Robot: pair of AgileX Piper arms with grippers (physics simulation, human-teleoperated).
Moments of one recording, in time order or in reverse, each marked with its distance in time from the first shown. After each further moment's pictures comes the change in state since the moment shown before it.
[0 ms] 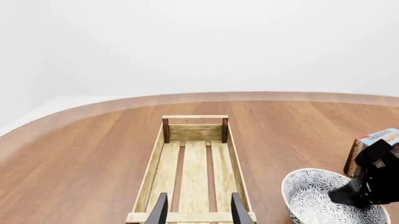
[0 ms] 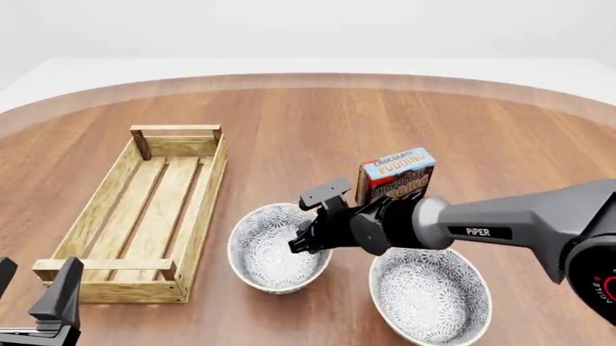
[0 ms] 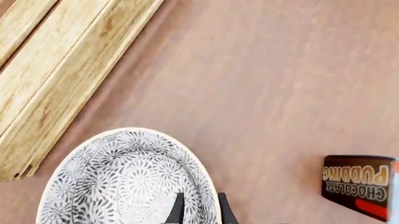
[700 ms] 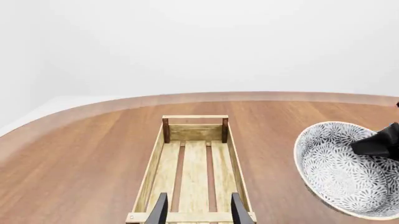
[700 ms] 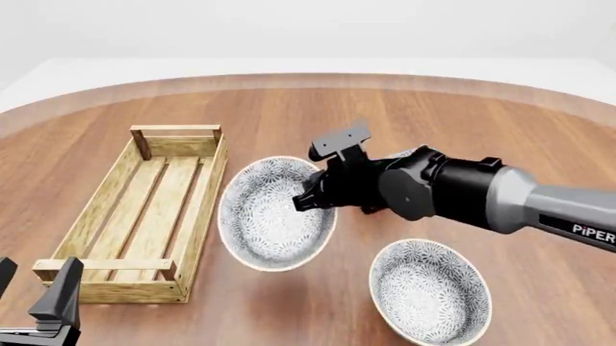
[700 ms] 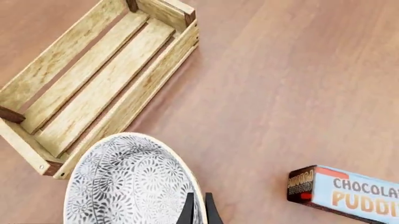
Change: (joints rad) left arm 0.000 0.000 0.000 0.000 0.000; right arm -0.003 -0.271 -0.059 0.159 -0.040
